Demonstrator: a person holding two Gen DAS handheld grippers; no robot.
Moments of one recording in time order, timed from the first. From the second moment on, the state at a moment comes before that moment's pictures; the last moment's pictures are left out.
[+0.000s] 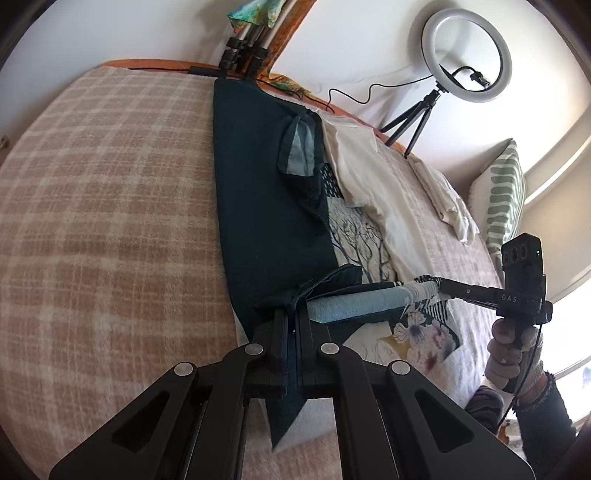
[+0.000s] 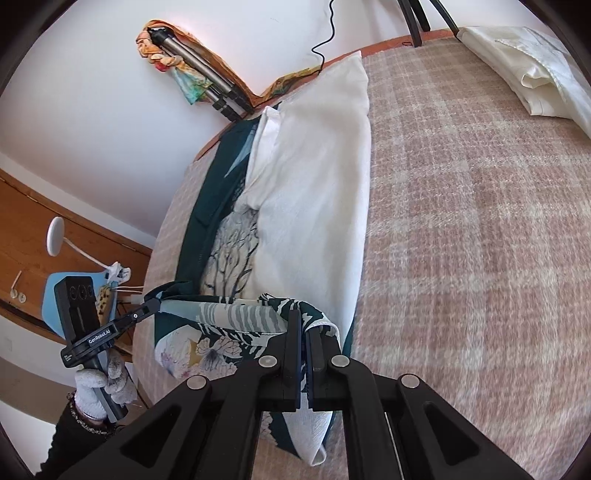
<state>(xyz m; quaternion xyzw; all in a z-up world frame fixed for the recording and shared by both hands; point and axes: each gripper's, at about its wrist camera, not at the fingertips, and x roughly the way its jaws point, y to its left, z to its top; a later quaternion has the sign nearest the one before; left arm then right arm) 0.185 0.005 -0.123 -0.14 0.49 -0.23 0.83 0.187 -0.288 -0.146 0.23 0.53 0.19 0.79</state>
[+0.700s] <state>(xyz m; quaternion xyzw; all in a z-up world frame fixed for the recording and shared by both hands) 0.156 0.026 0.022 -0.08 0.37 -0.20 0.90 0.129 -0.289 -0.023 0.11 0.41 0.18 0.89</state>
